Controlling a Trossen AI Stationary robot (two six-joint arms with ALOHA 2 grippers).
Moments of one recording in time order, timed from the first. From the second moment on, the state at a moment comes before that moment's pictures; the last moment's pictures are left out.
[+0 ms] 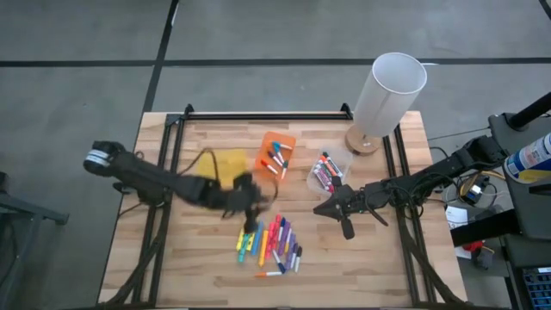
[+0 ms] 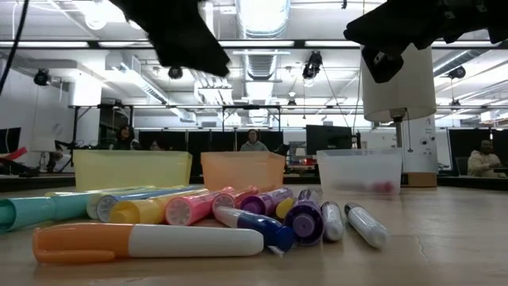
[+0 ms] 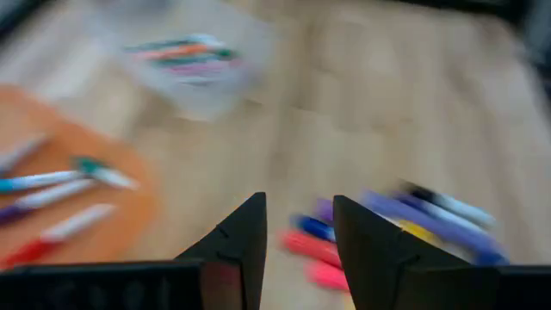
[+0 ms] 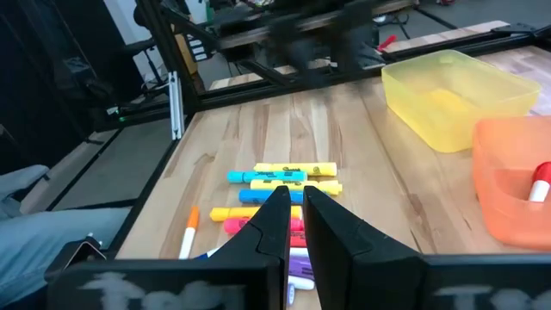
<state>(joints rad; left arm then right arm) -0.29 1.40 0.95 -0.18 -0.32 -0.34 0.33 1.13 0.45 0.44 0.18 0.34</state>
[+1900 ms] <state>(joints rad) -0.68 2.02 1.27 -0.20 -0.36 -0.59 0.33 1.13 0.45 0.42 0.18 0.34</state>
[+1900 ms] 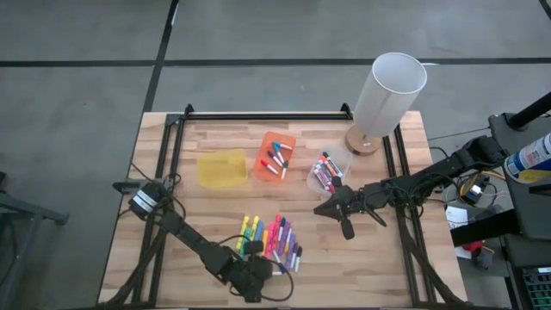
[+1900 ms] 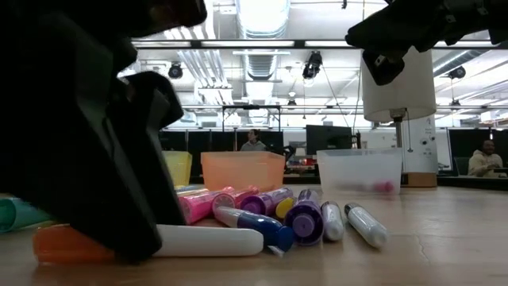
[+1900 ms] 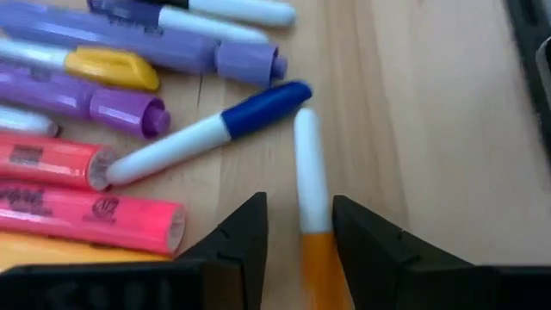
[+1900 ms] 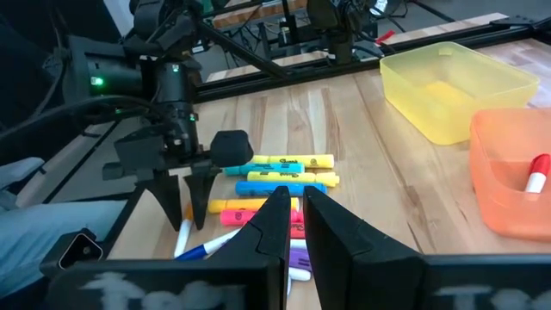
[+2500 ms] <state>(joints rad) -0.68 2.02 1.26 -0.20 -0.38 -0.60 0.33 1.13 0.45 0.42 0.18 0.34</state>
